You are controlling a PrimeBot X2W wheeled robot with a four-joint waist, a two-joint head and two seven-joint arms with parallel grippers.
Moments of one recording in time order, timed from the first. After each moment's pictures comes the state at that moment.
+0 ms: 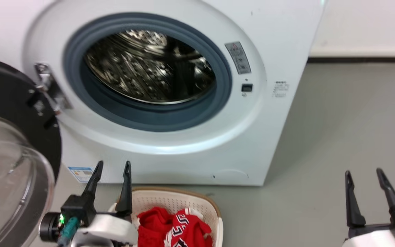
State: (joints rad) left arm -0.05 0.13 -0.11 0.17 -0.21 -0.03 -0.26; right arm 0.10 -0.05 -0.15 0.01 -0.08 0.13 -0.26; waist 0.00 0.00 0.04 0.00
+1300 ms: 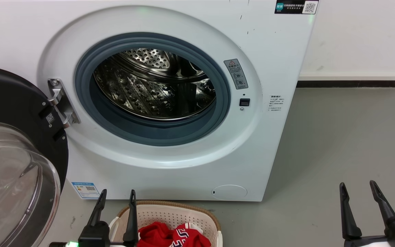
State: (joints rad) left arm 0.12 0.06 -0.09 0.08 -0.02 0.05 -0.26; right arm 0.16 -0.05 -0.11 -0.01 -0.02 0.13 -0.26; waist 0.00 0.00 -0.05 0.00
